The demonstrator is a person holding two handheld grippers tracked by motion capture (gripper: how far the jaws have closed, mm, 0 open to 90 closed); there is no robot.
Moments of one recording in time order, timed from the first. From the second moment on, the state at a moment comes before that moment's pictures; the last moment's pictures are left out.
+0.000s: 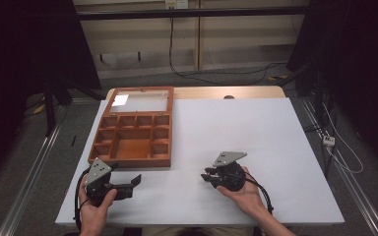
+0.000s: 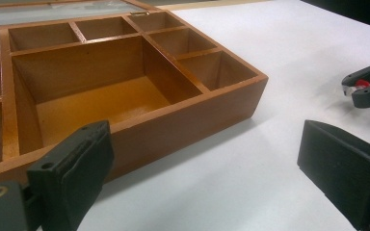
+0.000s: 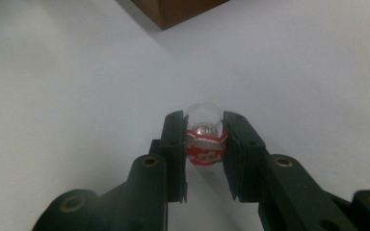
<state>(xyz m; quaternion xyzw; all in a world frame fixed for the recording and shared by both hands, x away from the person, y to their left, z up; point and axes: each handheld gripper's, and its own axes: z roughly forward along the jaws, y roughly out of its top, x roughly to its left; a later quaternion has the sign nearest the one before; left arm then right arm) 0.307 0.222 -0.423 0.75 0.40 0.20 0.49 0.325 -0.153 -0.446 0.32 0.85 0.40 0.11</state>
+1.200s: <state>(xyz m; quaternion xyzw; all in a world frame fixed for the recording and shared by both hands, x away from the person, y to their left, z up) 0.308 0.221 -0.423 0.75 0.41 0.19 0.49 0.334 -0.158 -0.416 0.31 0.83 0.45 0.12</state>
